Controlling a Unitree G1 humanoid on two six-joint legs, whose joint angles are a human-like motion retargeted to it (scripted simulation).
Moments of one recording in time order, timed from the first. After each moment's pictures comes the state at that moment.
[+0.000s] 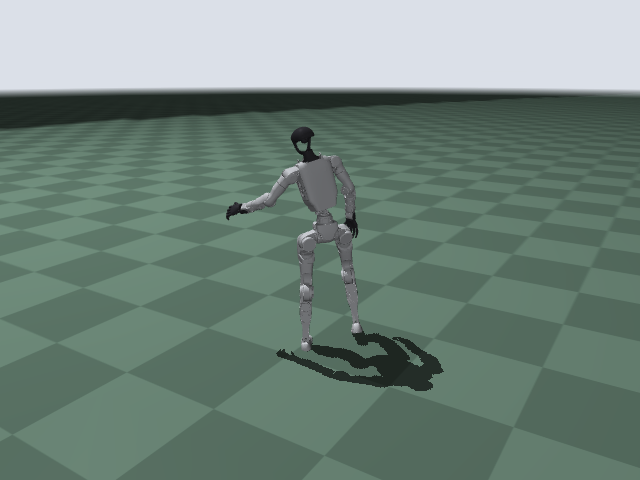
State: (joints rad) left arm -0.45 0.88 -0.07 0.78 0.01 -0.05 0.16; right arm 0.03 -0.29 0.44 1.03 -0.03 -0.03 -0.19; waist 0.18 -0.13 0.17; left_leg 0.02 0.03 -0.37 0.12 -0.17 -0.15; right_leg -0.24 -0.22 -0.30 0.70 -0.03 0.03
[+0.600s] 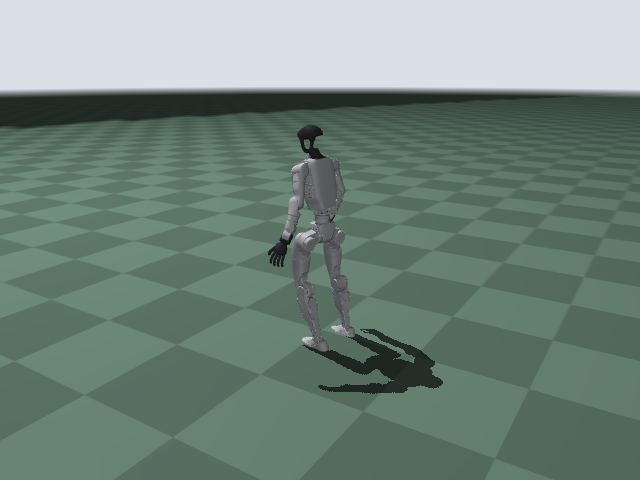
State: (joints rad) left arm 0.08 0.40 0.17 1.32 -0.25 -0.13 0.20; right arm -0.07 -0.37 0.27 0.95 -0.04 -0.12 -0.33; waist 0.15 -0.04 0.18; left_leg -0.11 -0.05 0.02 0.48 -0.36 -0.09; right_leg -0.01 -0.15 -0.06 0.10 -0.02 0.26
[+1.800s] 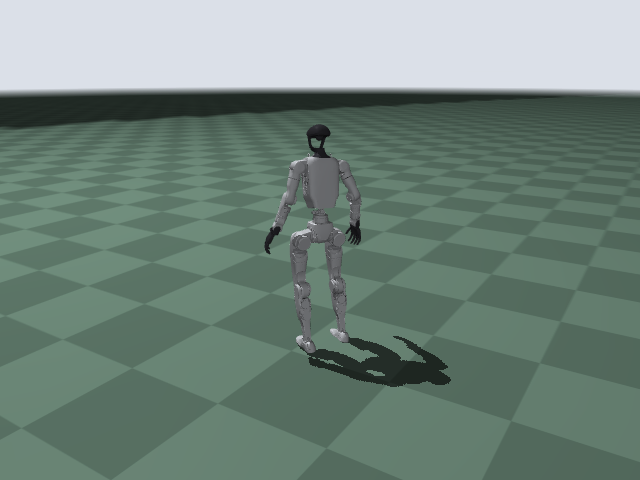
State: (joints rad) left arm -0.10 0.26 -0.12 1.19 0.13 -0.06 0.17; right arm 0.15 -0.42 0.17 0.97 -0.04 -0.10 -0.21; waist 0.01 0.03 0.17; left_leg -0.06 -0.08 -0.07 0.31 -0.28 -0.10; right_leg -0.03 -0.13 -0.11 0.11 -0.03 0.22
